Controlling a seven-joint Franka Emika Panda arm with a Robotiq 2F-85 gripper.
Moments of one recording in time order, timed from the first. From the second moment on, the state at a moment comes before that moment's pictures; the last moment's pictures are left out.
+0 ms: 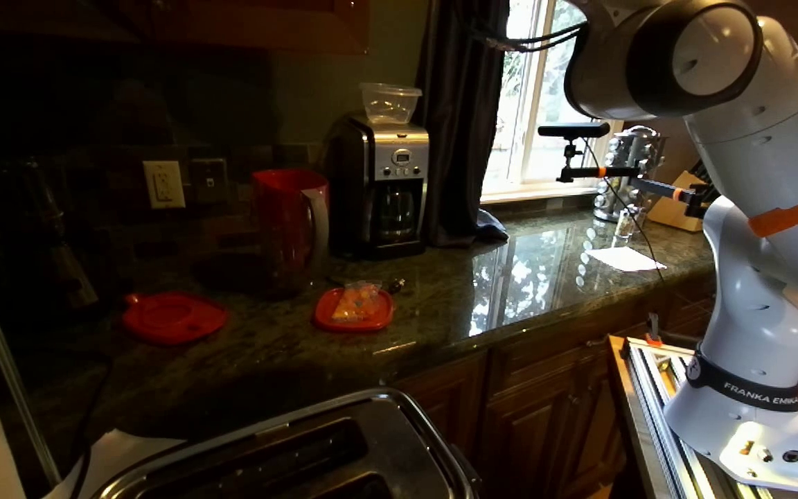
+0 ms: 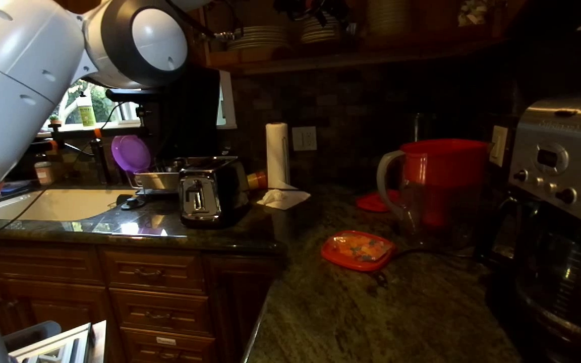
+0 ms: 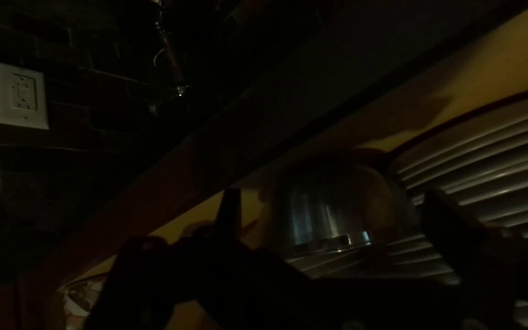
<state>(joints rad) 0.31 0.66 0.07 -0.52 -0.09 2.15 0.40</state>
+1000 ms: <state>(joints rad) 0.35 0.79 0.02 -0.46 -0.08 2.34 0.39</state>
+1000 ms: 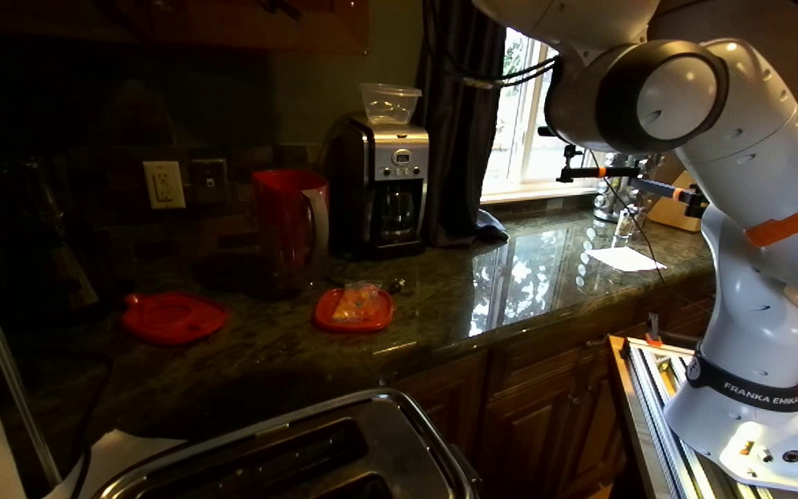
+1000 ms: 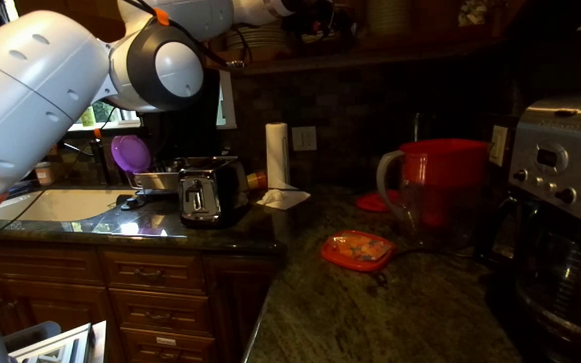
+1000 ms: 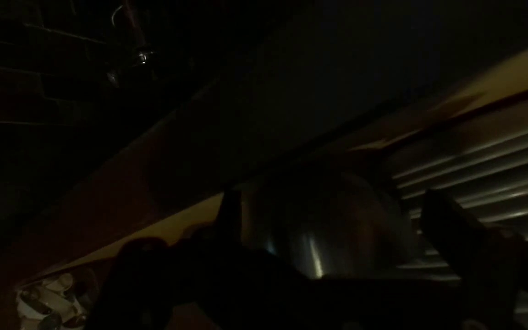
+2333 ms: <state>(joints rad) 0.37 0.80 -0.03 -0.45 -0.10 2.36 0.41</state>
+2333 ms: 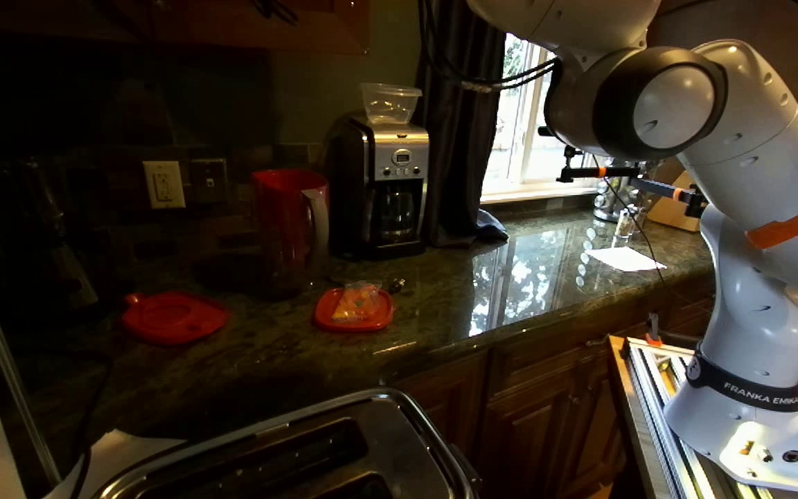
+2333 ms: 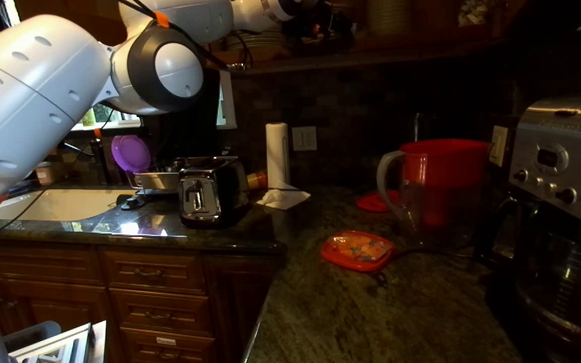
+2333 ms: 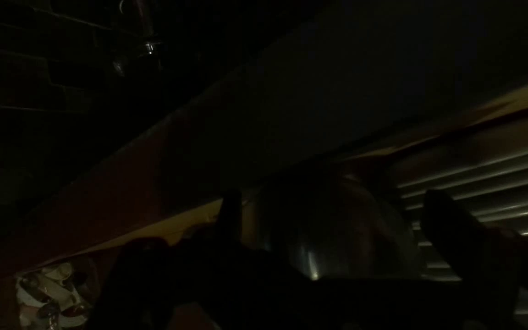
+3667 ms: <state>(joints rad) 0.37 0.80 -0.03 -0.45 -0.09 2.37 0.42</state>
